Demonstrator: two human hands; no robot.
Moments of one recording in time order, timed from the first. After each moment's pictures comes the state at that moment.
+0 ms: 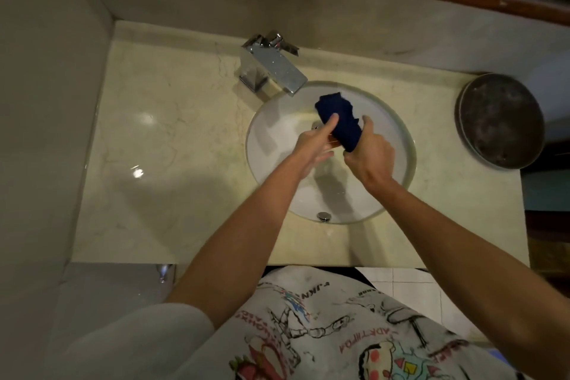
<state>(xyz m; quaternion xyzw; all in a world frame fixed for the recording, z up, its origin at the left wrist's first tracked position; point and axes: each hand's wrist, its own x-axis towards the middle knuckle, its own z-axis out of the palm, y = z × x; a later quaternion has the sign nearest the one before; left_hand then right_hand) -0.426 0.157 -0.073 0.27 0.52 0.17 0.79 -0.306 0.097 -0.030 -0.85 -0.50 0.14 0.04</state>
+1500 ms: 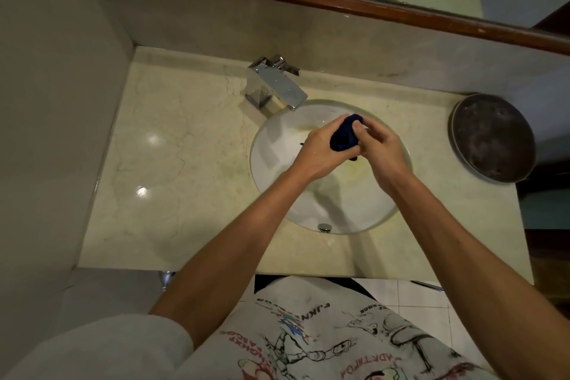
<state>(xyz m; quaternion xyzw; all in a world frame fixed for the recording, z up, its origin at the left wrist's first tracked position) -0.444 0.144 -0.010 0.62 0.37 0.29 0.63 -0.312 0.095 0.043 -0.70 -0.36 0.43 0.44</state>
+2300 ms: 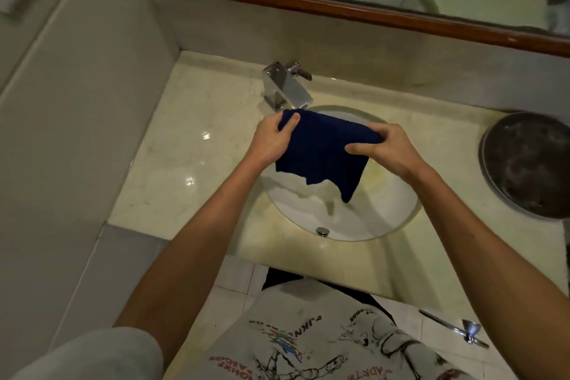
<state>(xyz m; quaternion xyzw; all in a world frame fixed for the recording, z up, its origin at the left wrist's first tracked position) -0.497 0.156 0.021 0.57 0.61 0.28 0.47 -0.246 0.112 0.053 -0.63 -0.51 0.52 0.27</state>
